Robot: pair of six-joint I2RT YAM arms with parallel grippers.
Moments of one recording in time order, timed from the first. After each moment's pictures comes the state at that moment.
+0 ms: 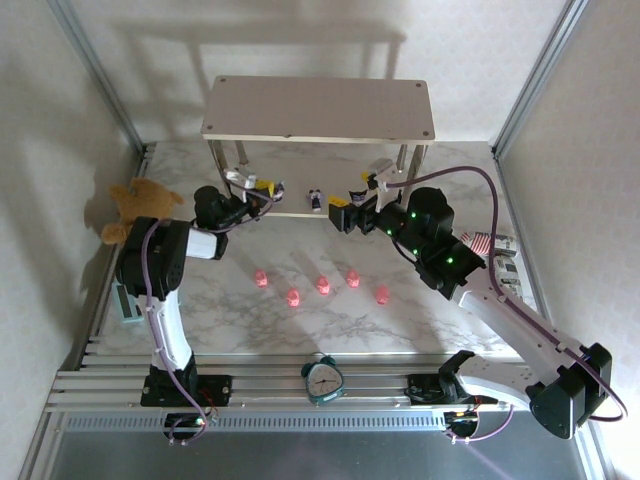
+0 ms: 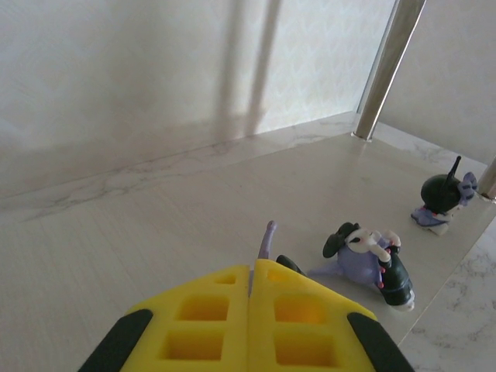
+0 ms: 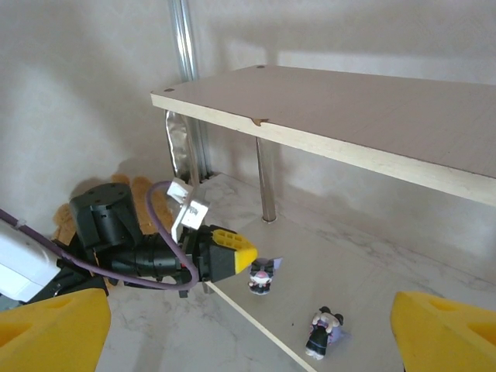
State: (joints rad) left arm -0.10 2.02 0.91 1.06 0.67 -0.11; right arm 0.67 1.10 1.00 0.04 -0.12 0.04
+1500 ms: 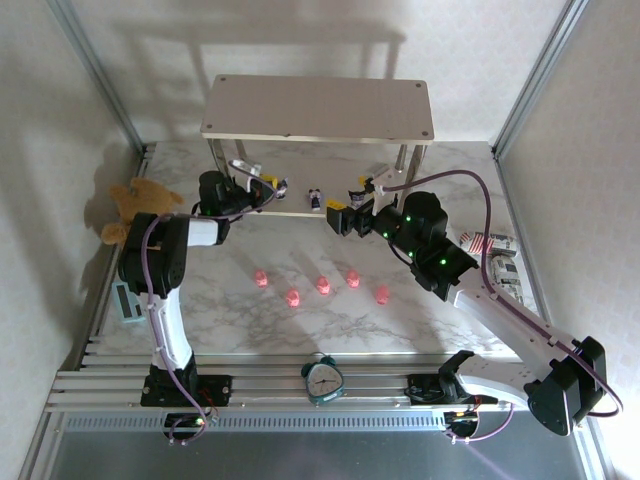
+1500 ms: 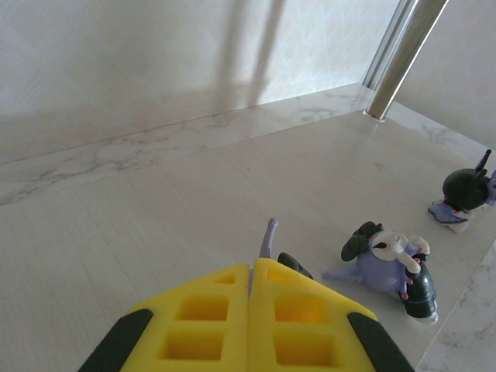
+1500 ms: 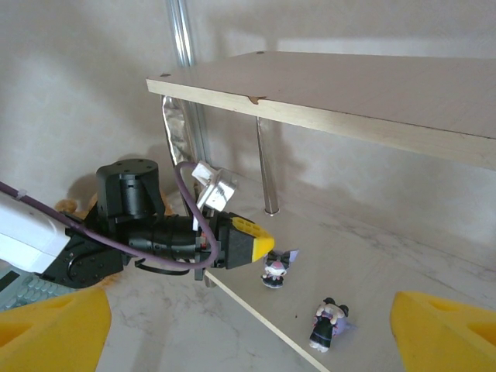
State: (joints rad) left arm -0.10 2.03 1.07 0.77 0.67 -0.08; right arm 0.67 1.12 0.94 0.11 -0.13 0.06
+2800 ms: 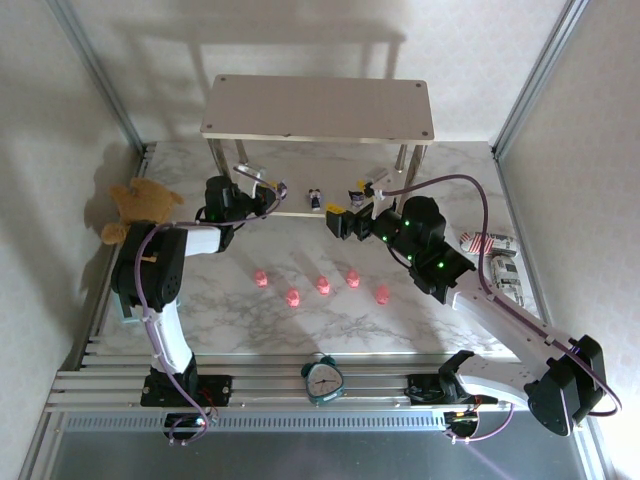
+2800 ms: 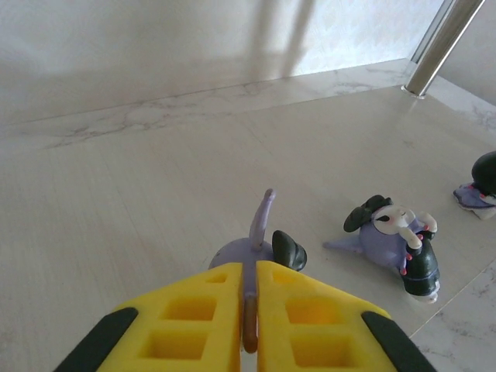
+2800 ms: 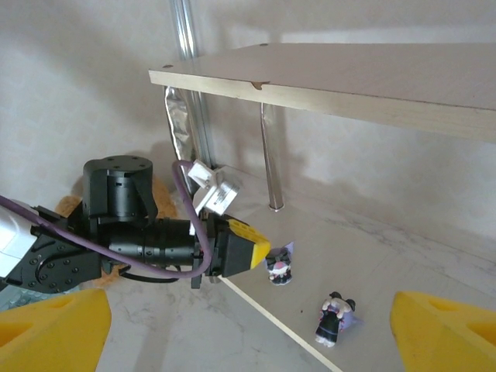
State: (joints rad) left arm -0.16 1.92 0.98 0.66 0.48 -0.05; right arm 0.67 1.12 0.89 0.17 -0.14 0.07
